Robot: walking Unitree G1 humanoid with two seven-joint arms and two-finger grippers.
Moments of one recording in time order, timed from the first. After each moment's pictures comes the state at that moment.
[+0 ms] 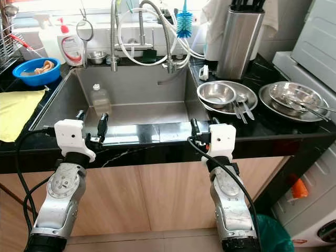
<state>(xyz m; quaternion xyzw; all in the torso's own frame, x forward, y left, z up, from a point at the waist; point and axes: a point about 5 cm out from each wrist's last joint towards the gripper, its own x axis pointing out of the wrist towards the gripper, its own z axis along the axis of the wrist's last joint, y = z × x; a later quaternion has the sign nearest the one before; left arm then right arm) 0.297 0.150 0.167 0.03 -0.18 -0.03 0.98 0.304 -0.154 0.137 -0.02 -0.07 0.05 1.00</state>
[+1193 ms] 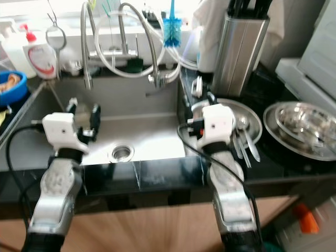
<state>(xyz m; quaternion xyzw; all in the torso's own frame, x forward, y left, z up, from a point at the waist) 0.295 0.154 0.181 0.02 -0.21 -0.01 0.98 0.303 -0.136 0.188 -0.06 -0.17 0.08 0.98</state>
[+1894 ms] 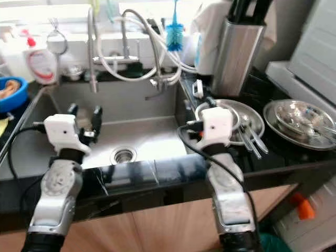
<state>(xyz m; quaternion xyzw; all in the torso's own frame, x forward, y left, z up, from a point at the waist) 0.296 0.160 0.182 0.02 -0.21 0.00 0.98 0.303 -0.130 0.183 -0.05 -0.15 0.09 0.98</state>
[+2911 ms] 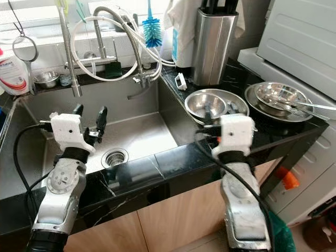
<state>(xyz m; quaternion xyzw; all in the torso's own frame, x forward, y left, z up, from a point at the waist) 0.300 0.147 0.178 0.02 -0.20 -0.03 0.98 0.278 -0.183 0.186 -0.05 -0.14 -0.07 0.99</state>
